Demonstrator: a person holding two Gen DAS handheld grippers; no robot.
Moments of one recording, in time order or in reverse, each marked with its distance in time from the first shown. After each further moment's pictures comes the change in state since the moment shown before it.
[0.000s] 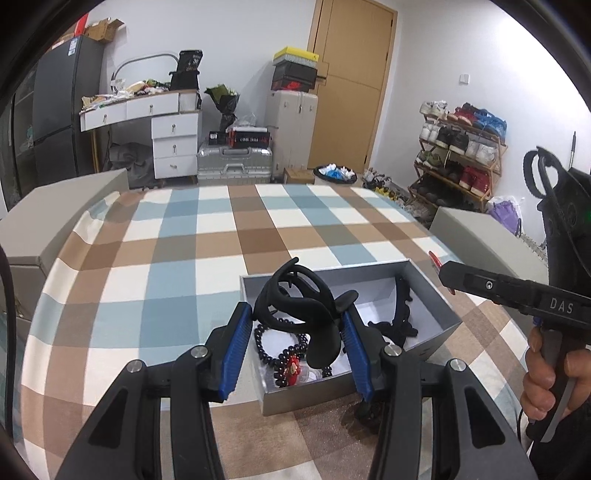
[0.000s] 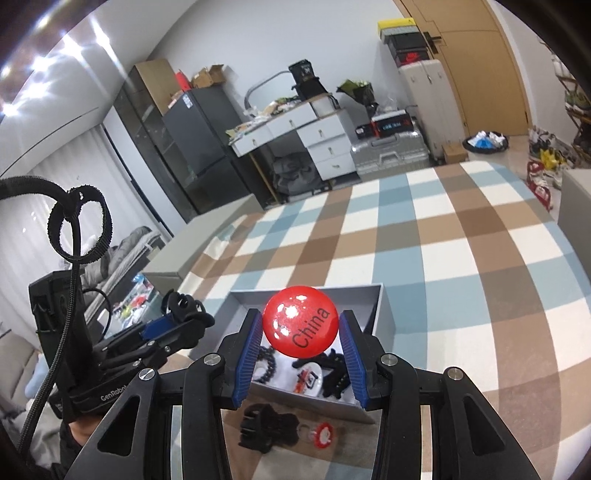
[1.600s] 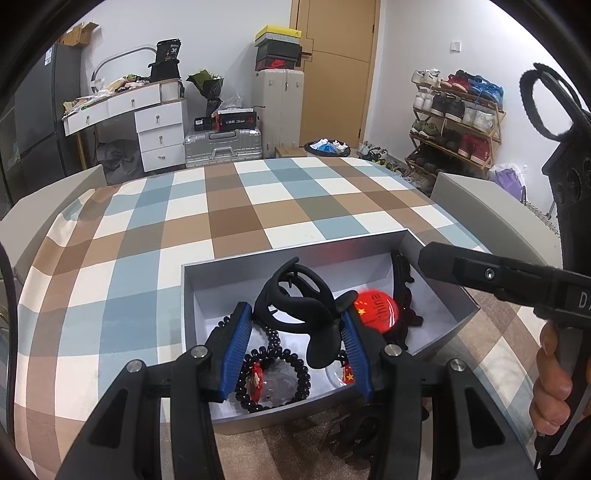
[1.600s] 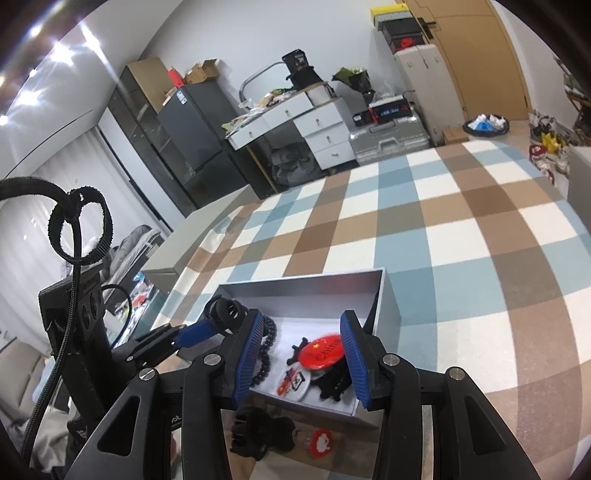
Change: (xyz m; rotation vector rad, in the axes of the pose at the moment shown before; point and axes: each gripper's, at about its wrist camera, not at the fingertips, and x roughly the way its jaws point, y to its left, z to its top) left arm 0.032 -0.032 -0.002 0.069 0.078 0.018; right arm 0.012 -0.005 -0.002 0.029 0.020 0.011
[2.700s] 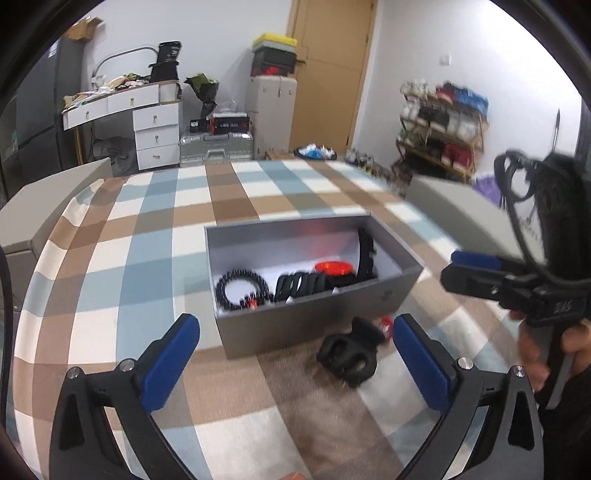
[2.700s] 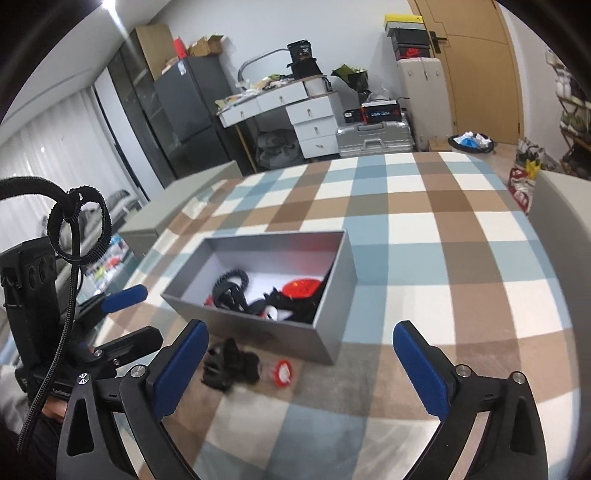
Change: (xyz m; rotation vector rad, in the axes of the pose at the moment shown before) left arm -0.041 0.004 -0.026 0.003 -0.003 -0.055; right arm -0.037 0.008 -0.030 -0.148 0.087 -0.147
